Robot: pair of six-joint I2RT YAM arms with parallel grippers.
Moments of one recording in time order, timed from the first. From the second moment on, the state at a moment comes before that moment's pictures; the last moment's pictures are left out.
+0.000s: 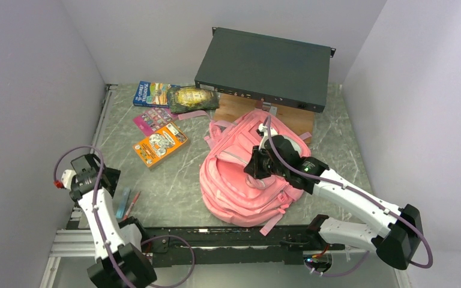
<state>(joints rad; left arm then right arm) 0.57 0.78 0.64 -0.86 -0.18 -0.82 0.80 1.05 0.84 -0.45 -0.01 0.57</state>
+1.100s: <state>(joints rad) 0.85 1.07 0.51 -0.76 0.05 -0.86 0.80 1.07 0.87 -0.47 -0.01 0.54</state>
